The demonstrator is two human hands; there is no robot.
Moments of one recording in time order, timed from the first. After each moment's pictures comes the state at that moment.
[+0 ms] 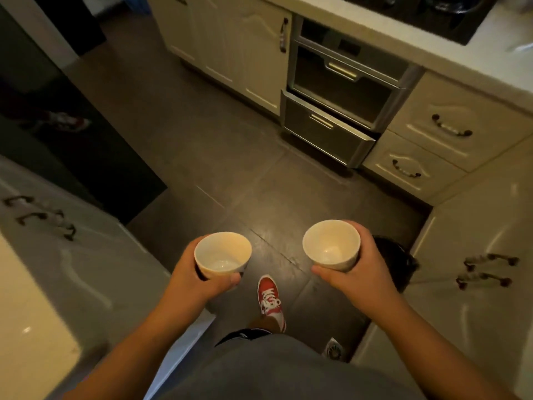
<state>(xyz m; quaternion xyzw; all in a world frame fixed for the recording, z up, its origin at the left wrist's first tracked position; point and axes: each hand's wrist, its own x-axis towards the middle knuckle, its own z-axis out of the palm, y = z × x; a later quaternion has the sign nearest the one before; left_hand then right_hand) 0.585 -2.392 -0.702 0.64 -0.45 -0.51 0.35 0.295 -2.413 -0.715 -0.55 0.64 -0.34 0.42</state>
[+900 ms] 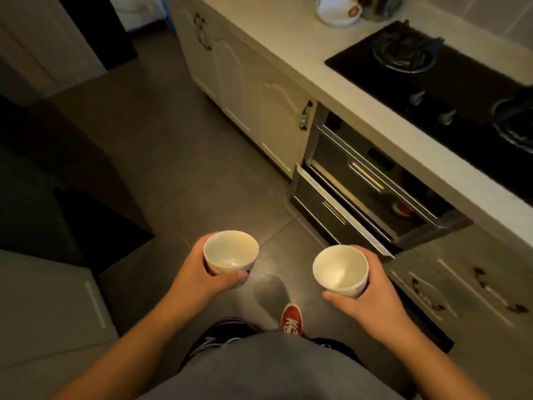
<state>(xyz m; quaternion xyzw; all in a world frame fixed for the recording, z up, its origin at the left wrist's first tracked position) 0.522 -2.827 -0.702 0.67 -0.41 -0.48 0.40 0.215 -2.870 -0.711 -0.61 0.59 -0.25 0.48</state>
